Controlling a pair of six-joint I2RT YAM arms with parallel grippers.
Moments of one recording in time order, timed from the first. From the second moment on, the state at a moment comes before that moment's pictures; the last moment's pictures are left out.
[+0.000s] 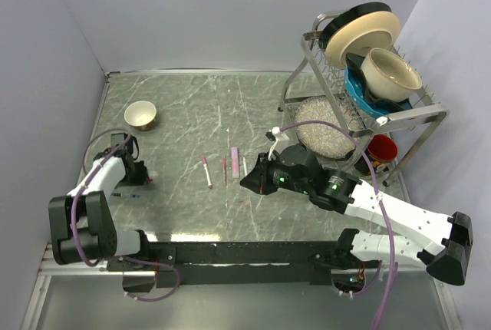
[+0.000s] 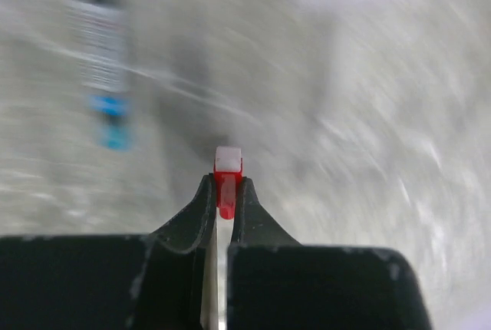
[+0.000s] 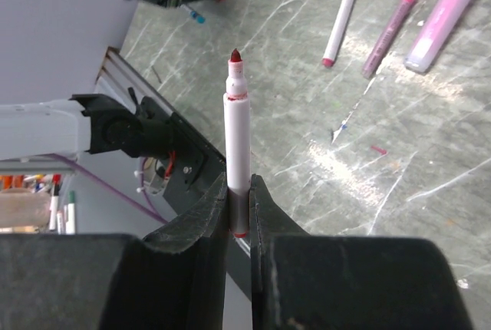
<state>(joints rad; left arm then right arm) 0.16 1.33 0.69 -0.67 -0.17 -1.54 1.00 1.01 0.87 -0.32 -0.02 0.73</state>
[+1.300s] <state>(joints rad) -0.35 0.73 0.57 0.22 0.50 -1.14 1.07 1.22 0.94 -0.06 -0.18 0.81</state>
